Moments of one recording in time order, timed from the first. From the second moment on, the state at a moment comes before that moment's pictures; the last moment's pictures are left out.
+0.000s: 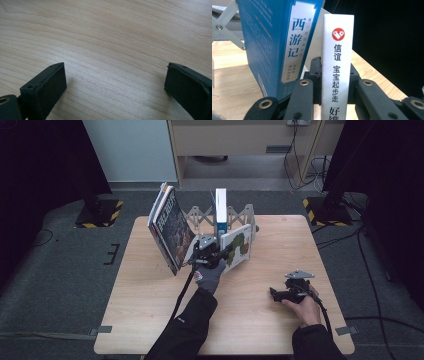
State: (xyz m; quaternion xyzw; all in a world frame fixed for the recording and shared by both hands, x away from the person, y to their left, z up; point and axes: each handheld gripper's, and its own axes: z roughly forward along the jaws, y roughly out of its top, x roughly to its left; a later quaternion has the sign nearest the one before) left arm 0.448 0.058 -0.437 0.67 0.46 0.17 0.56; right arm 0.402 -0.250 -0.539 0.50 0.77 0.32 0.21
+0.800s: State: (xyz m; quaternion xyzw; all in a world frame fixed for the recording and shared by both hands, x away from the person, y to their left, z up) left arm 0.462 0.045 -0.453 0.66 0.47 0.19 0.55; right arm 0.402 -0.250 -0.539 0.50 0.77 0.32 0.21
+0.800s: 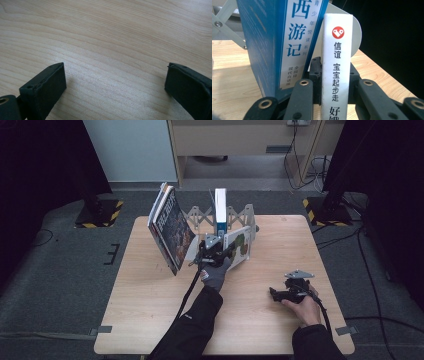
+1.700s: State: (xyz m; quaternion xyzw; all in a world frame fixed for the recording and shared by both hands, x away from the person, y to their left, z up) left arm 0.412 0.057 -0.498 0.68 0.49 0.16 0.52; right arm 0.402 -0.249 -0.539 0.50 0.77 0.32 0.21
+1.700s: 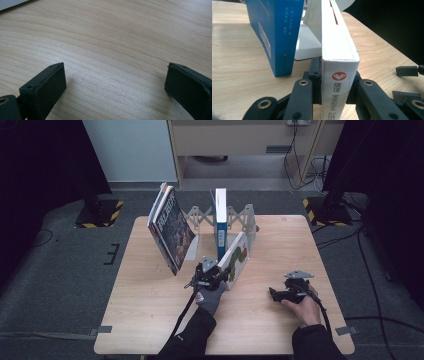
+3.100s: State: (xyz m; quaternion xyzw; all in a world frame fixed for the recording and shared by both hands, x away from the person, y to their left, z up) left arm 0.414 0.067 -0.503 0.74 0.40 0.11 0.53; right arm 0.403 -0.247 -0.539 0.50 0.78 0.32 0.21
